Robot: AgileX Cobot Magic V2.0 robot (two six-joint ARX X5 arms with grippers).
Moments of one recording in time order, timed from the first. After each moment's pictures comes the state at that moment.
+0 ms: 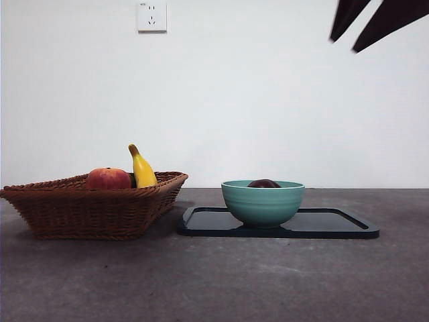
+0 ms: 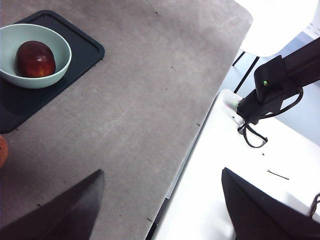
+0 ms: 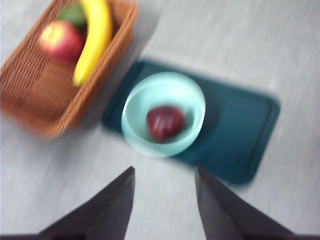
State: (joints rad) left arm -0.51 0.90 1.09 -0.93 0.66 0.16; right arm 0.33 1.18 1.24 -0.84 -0.25 0.11
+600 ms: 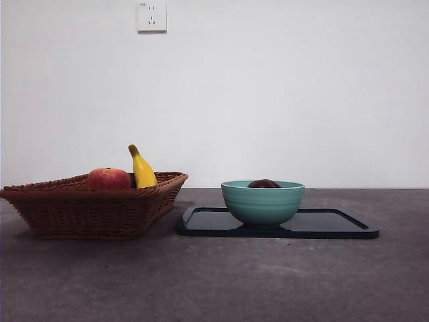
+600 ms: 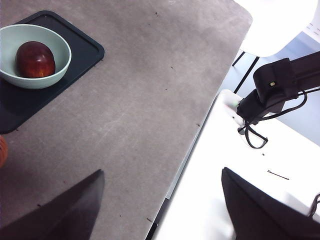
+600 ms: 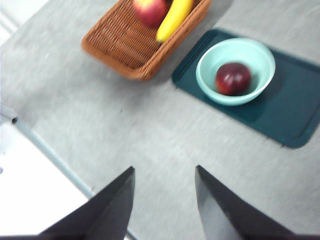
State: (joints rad) left arm -0.51 0.90 1.09 -0.93 0.66 0.16; right arm 0.45 0.82 1.13 -1.03 -0.34 0.08
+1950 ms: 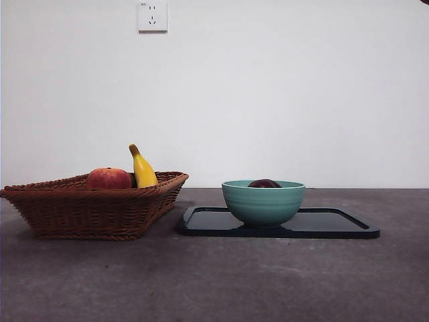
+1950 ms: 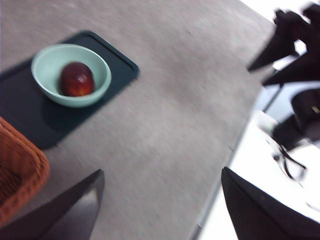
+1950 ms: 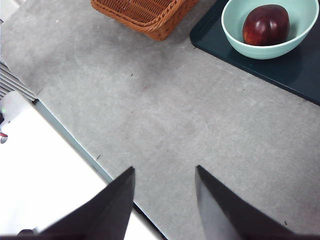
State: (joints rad) left arm -0.53 0.97 1.09 -0.76 0.52 0.08; right arm 0.46 0.63 0.82 -0.92 -0.42 0.09
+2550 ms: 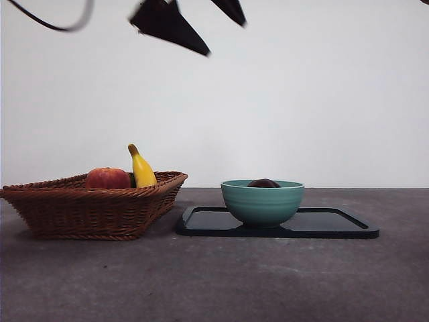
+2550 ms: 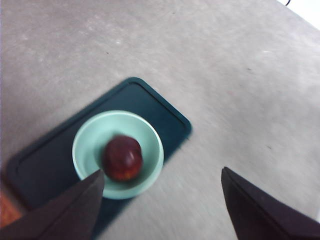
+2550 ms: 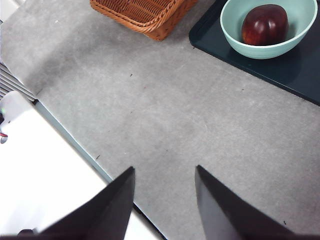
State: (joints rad) left arm -0.63 1.59 1.53 -0.61 0.31 0.01; right arm 0.46 0.63 0.82 -0.92 -0.42 0.09
